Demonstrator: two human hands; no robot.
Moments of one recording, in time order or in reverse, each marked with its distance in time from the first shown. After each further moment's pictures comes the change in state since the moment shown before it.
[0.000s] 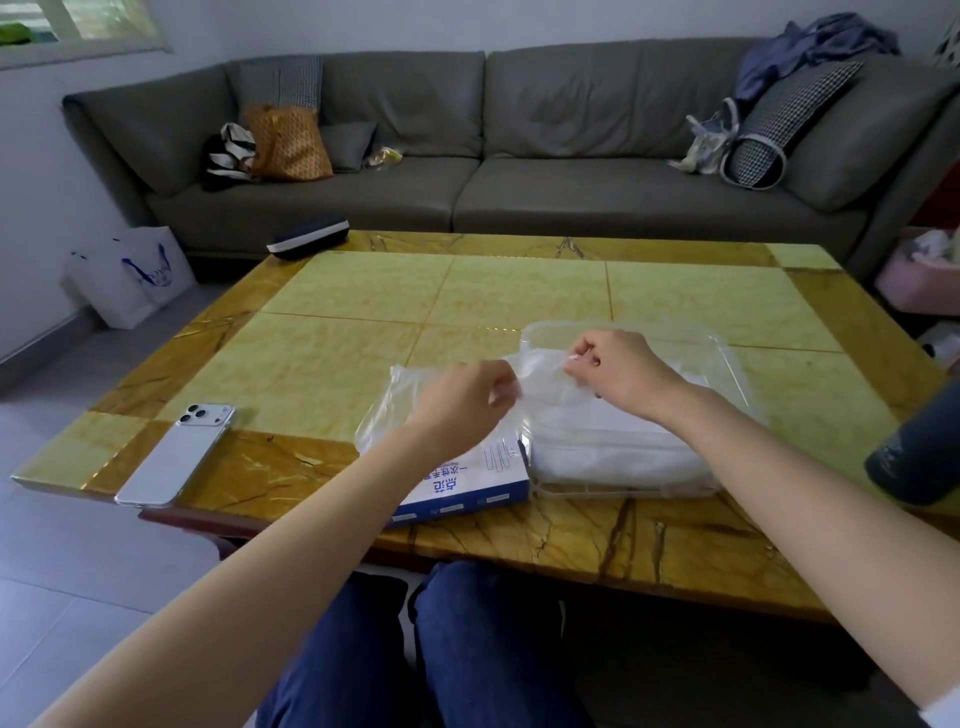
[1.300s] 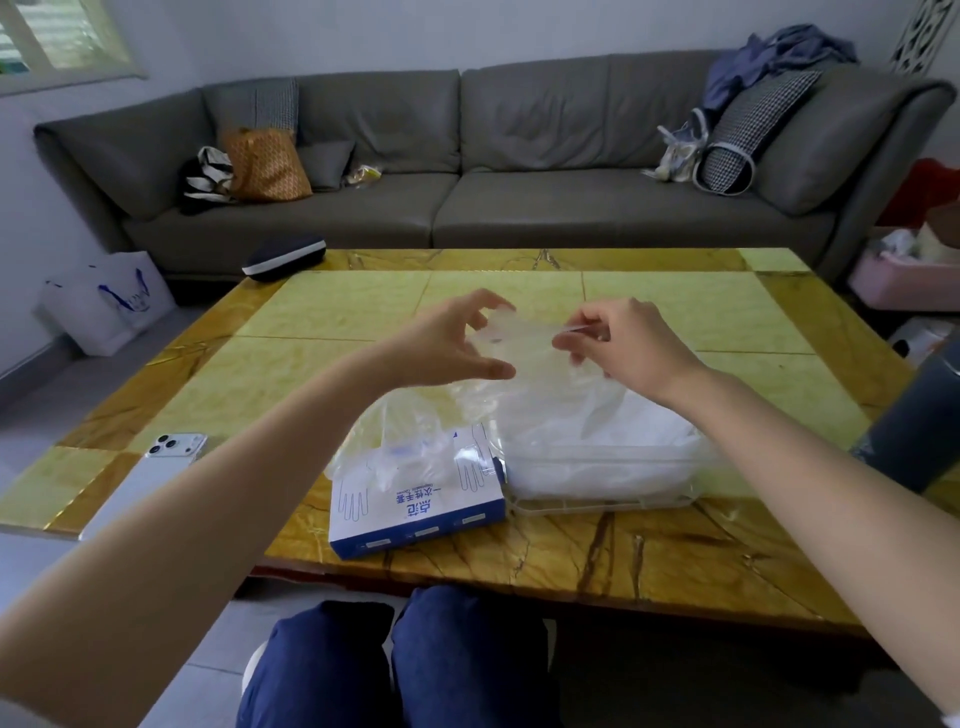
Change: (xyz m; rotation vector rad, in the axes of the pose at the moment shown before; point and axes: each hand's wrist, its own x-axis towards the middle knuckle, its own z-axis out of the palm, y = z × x) left_hand 0.046 0.026 -0.056 -0.200 -0.178 0.076; right_hand -0.003 0.011 -0.043 0.175 0.137 -0.134
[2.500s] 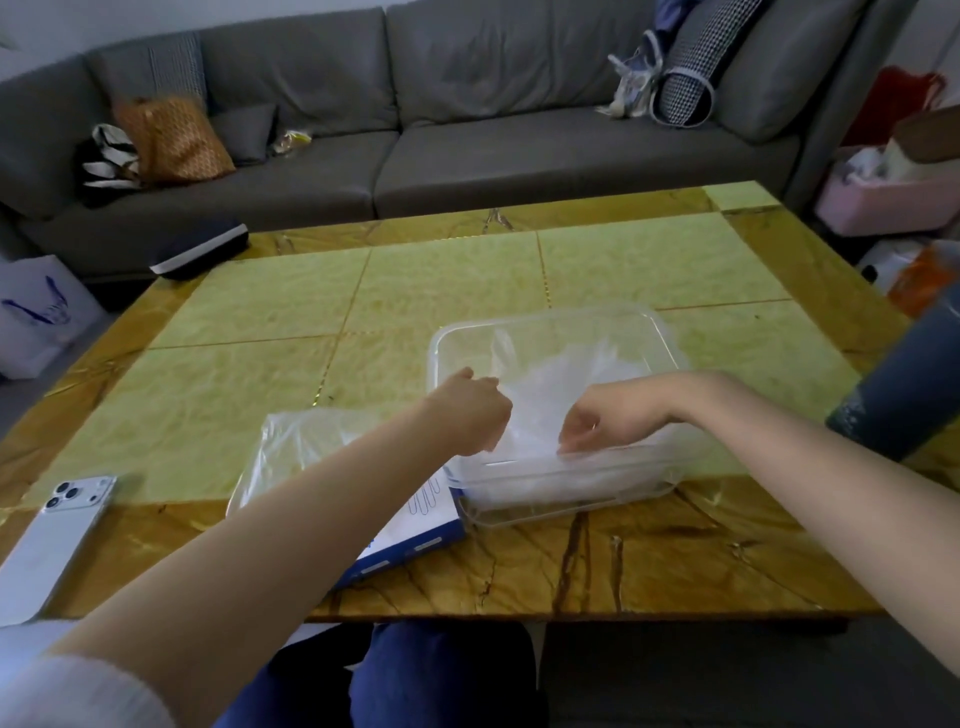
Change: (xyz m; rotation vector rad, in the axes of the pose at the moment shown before) left_hand 0.079 -0.023 0.115 1.002 -0.472 0.146; right_hand 0.005 0.087 0.013 -0.392 -0.908 0.289
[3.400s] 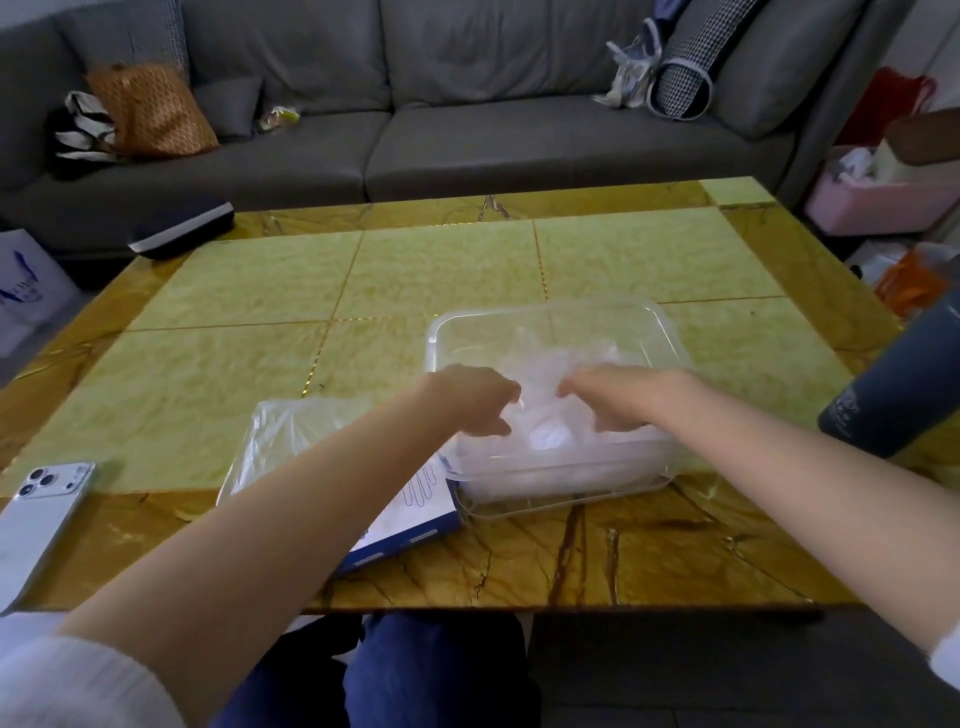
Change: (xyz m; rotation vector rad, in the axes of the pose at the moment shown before) left_hand 0.008 -0.006 -0.003 -0.254 -0.077 -0.026; right_hand 0.022 0.005 0.005 -0.289 0.144 0.130
